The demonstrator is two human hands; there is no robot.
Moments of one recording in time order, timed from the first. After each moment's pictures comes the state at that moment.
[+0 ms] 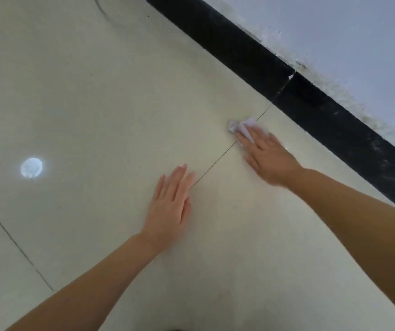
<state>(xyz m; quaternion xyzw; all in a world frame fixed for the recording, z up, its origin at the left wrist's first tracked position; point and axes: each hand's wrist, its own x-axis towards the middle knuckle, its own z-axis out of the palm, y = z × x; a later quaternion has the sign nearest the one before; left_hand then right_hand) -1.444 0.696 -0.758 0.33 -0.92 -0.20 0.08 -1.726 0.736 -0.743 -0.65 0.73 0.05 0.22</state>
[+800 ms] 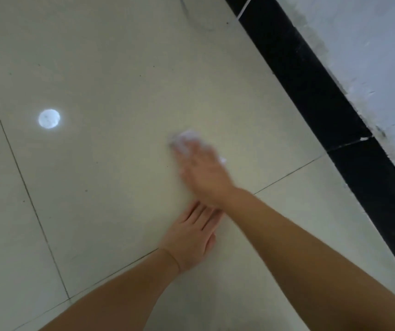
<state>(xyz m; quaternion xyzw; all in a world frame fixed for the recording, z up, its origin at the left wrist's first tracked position) -1.437 0.707 -0.784 0.33 -0.93 -0.14 0.04 -1.562 0.618 -0.752 -0.76 0.60 -0.03 0.26</state>
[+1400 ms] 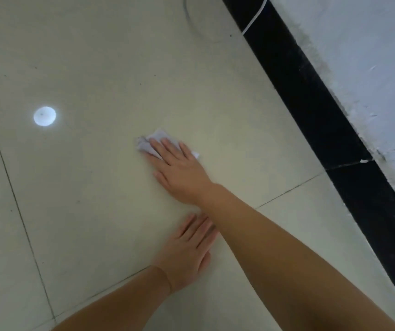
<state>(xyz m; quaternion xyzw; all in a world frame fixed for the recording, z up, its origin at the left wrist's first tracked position) -1.436 0.706 -0.783 0.31 -0.94 -0.15 0.05 -1.535 0.575 -0.759 -0.83 0.51 0.00 0.22</state>
